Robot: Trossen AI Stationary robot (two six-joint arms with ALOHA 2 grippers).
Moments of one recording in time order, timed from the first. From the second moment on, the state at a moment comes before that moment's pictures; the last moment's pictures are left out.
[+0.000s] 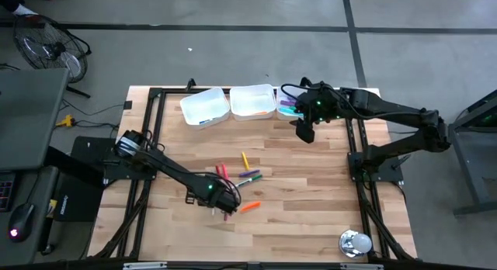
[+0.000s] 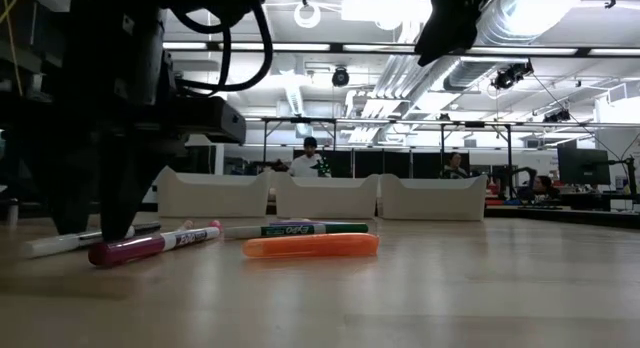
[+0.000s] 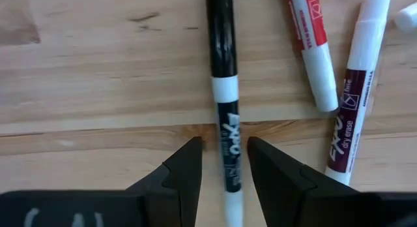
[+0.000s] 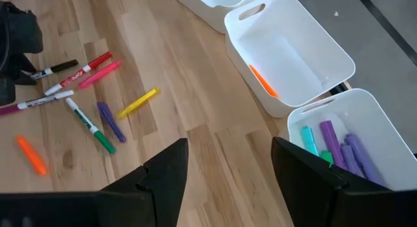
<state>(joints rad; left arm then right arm) -0.44 1.90 1.23 -0.84 0.01 -1.94 -0.28 1.24 1.26 -0.85 0.06 0.10</state>
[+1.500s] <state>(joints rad) -0.45 1.85 1.06 -0.70 0.03 -1.73 -0.28 1.24 1.26 -0.92 0.06 0.11</state>
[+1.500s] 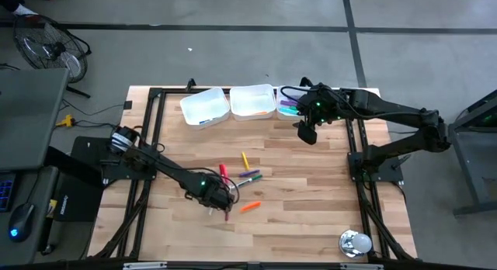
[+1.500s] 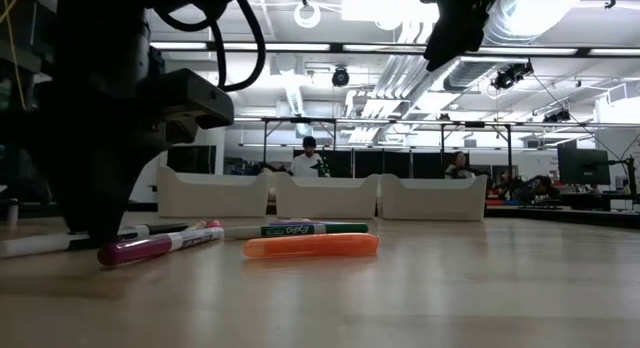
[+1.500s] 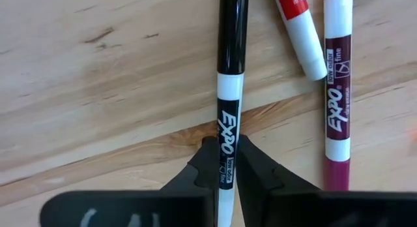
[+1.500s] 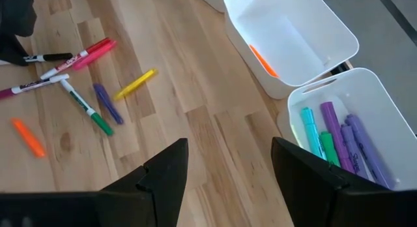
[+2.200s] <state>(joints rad) -0.30 1.63 1.06 -0.83 -0.06 -1.50 -0.28 1.24 1.26 -0.92 0.07 0.09</state>
